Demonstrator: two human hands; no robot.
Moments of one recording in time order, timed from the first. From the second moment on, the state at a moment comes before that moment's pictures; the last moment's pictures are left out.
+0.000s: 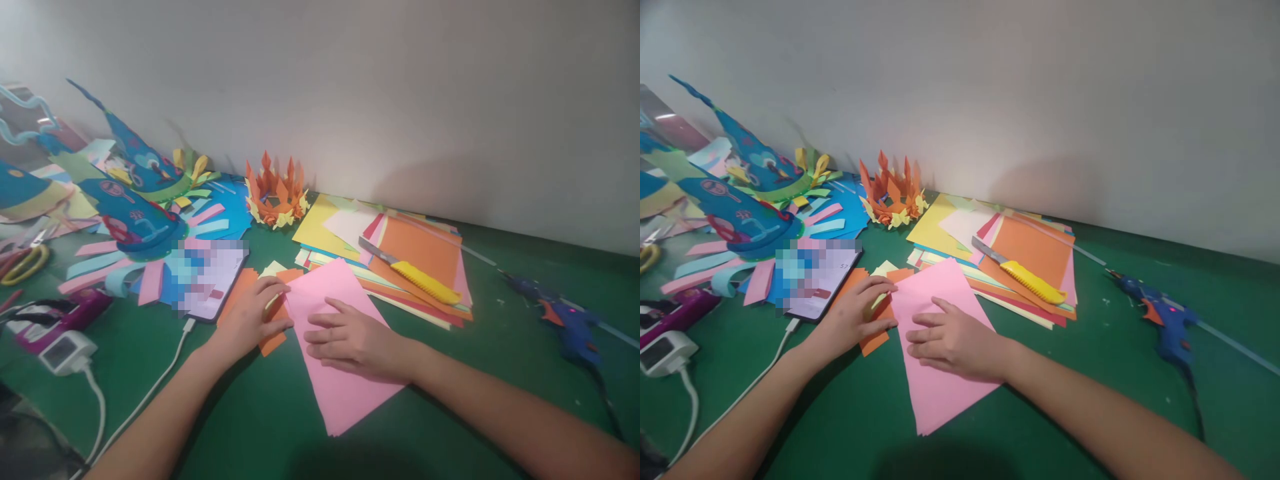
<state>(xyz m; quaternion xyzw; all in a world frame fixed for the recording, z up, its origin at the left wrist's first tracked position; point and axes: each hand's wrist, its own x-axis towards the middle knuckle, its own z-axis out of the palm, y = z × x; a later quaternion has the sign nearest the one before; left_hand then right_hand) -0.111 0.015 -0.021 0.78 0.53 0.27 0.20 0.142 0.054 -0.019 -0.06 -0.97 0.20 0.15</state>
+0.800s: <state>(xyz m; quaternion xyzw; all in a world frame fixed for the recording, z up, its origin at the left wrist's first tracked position) -0.105 0.015 -0.014 0.76 0.55 0.27 0.22 0.143 0.053 -0.017 -0.06 -0.97 0.20 0.15</state>
